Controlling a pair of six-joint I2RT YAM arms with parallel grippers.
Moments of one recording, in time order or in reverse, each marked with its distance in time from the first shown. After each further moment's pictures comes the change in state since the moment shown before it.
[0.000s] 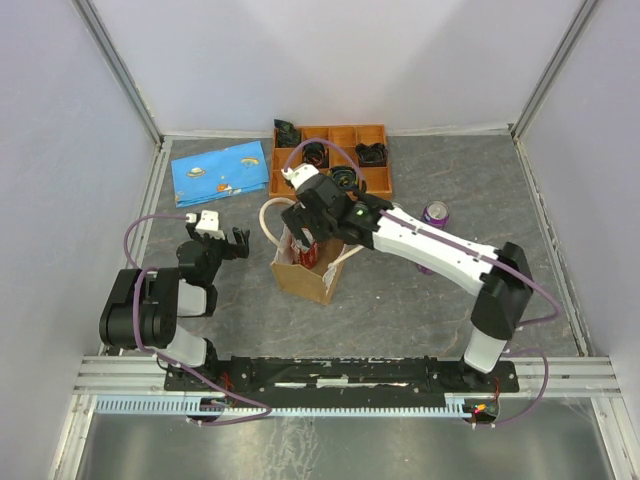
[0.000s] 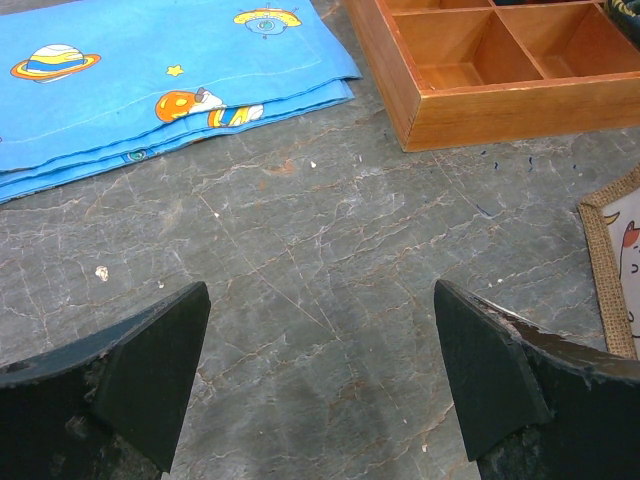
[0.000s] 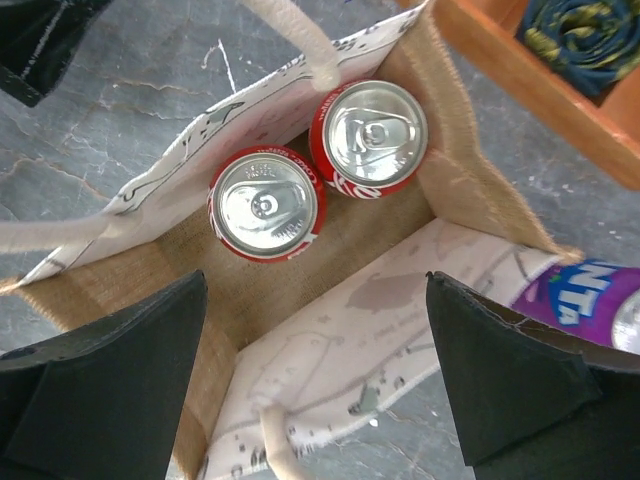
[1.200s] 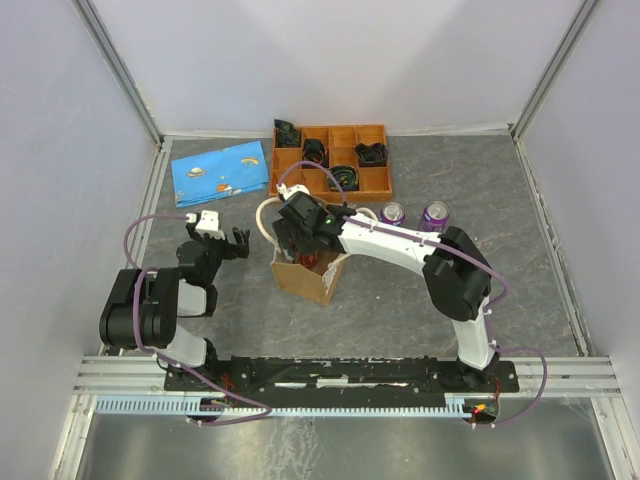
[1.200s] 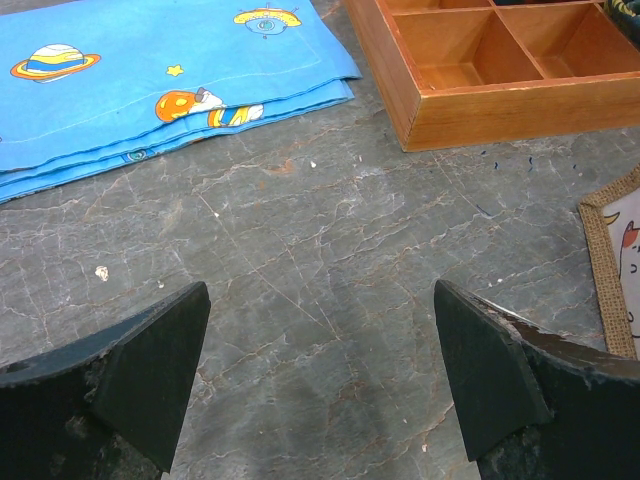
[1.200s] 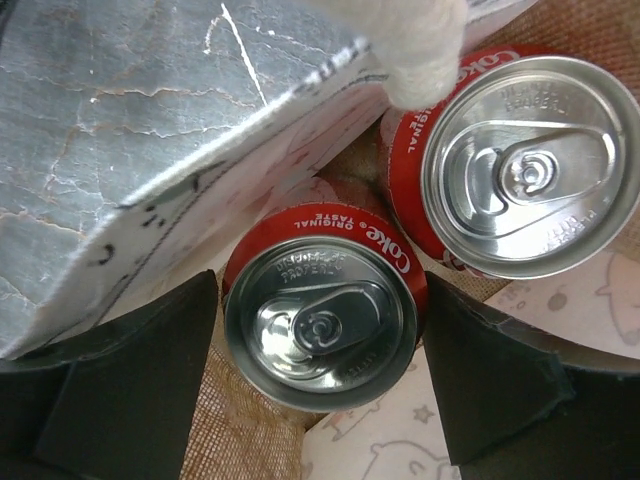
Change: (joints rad) left arm 0.000 0.000 0.000 0.000 0.000 0.000; right arm -0.002 0.254 -0.012 0.133 -0.061 0.219
